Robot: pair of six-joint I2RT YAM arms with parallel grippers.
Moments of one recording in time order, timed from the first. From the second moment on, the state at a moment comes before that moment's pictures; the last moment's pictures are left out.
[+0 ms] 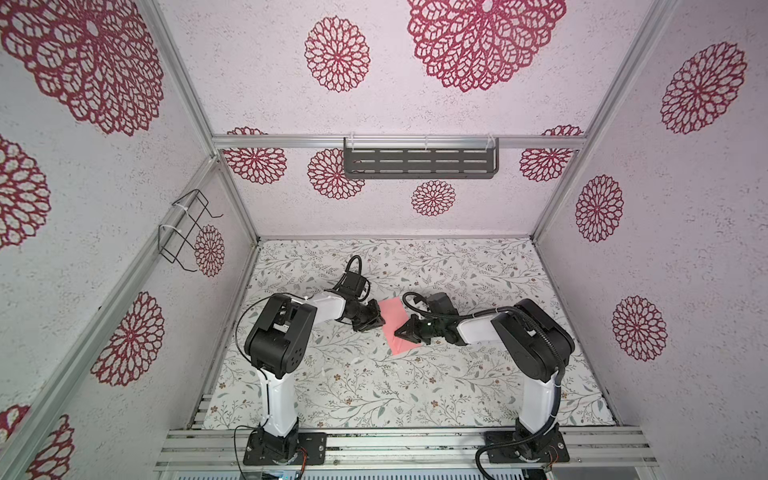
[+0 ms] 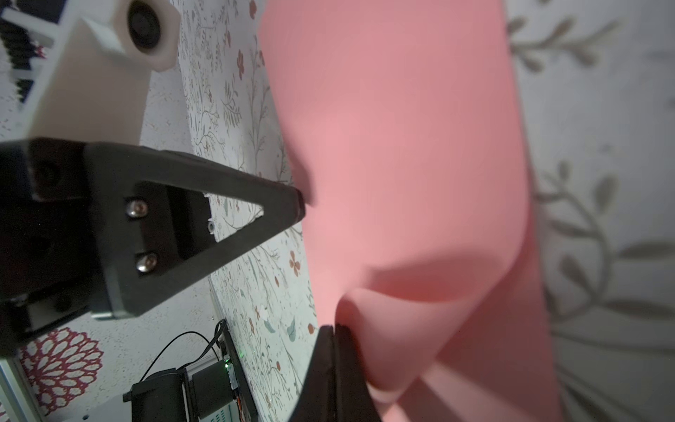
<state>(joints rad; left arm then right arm) -0.41 1.98 1.13 -0.28 0.49 -0.77 0.60 1.94 0.87 0.31 -0.65 0.90</state>
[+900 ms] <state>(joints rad) -0.41 1.98 1.13 -0.28 0.49 -0.76 0.61 2.00 0.92 0.39 -0.67 0.91</state>
